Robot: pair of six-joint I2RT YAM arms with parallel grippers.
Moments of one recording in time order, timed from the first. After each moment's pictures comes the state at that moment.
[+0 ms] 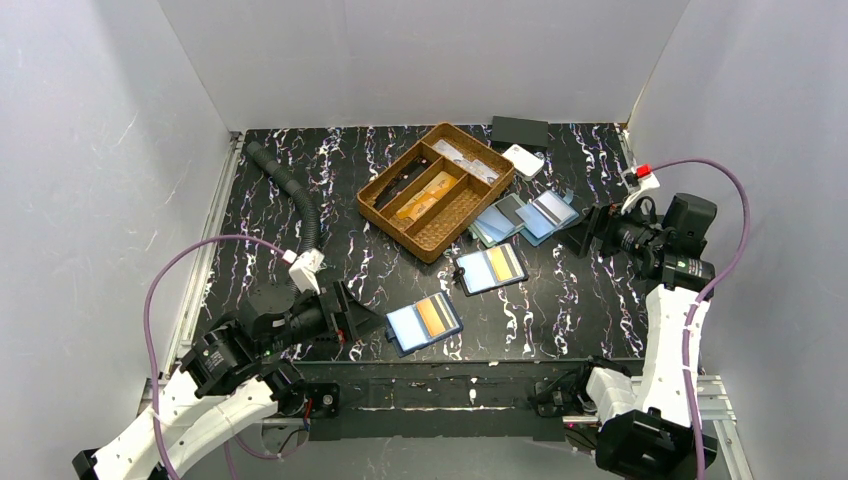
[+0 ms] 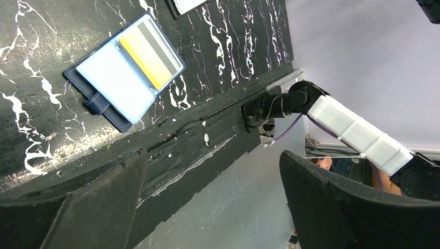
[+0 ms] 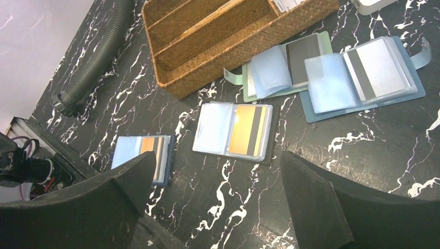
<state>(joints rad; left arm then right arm) -0.82 0.40 0.70 -0.77 0.11 -0.91 -0.31 0.90 0.94 -0.63 -0.94 -0.06</state>
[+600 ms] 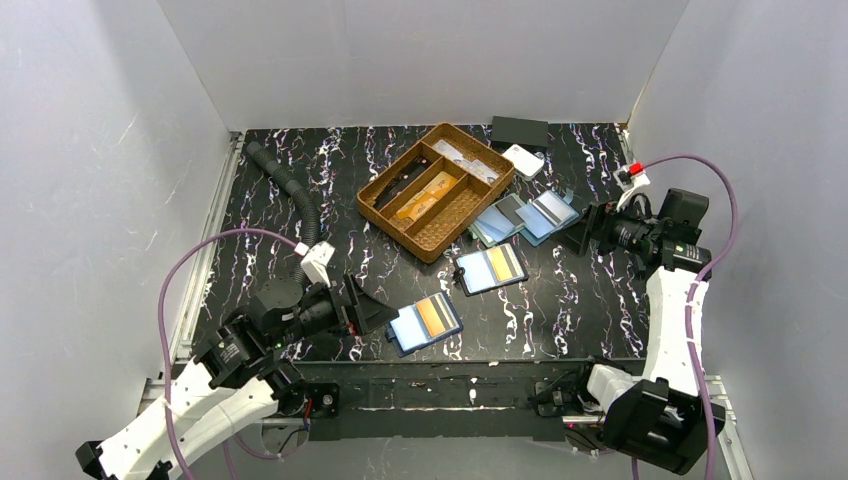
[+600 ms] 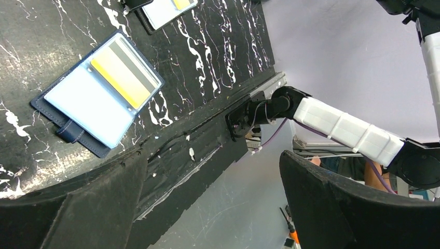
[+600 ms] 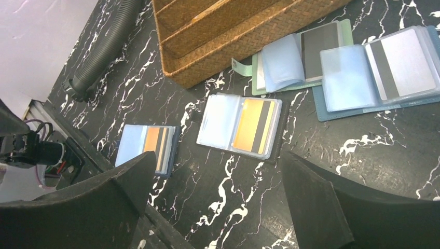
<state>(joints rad) -0.82 0.44 0.65 -0.60 0.16 -0.91 -0.31 1.00 0.94 -0.64 -1.00 -0.12</state>
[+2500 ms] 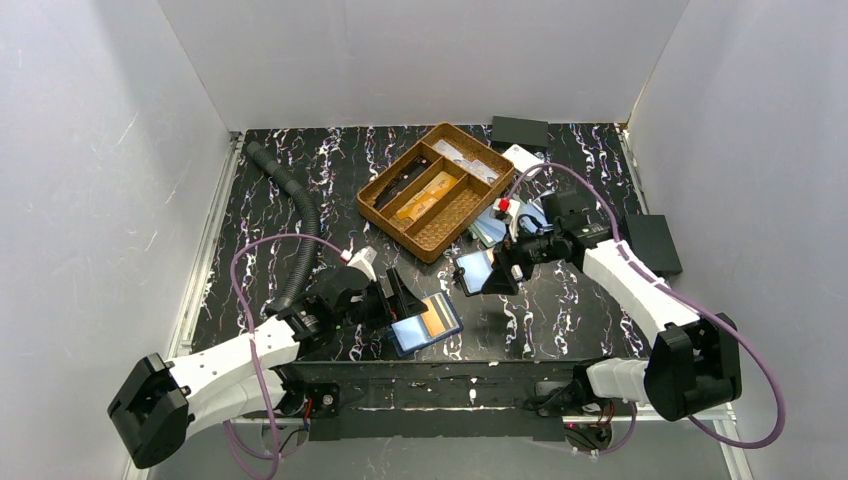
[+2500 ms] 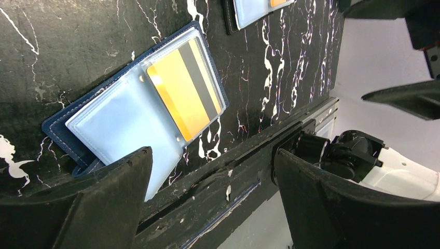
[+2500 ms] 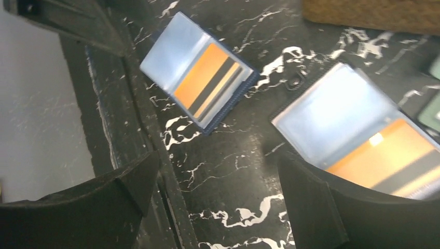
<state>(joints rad) -0.83 0.95 0.42 -0.09 0.10 -1.05 0.32 1.26 0.91 -0.65 -0.88 -0.40</state>
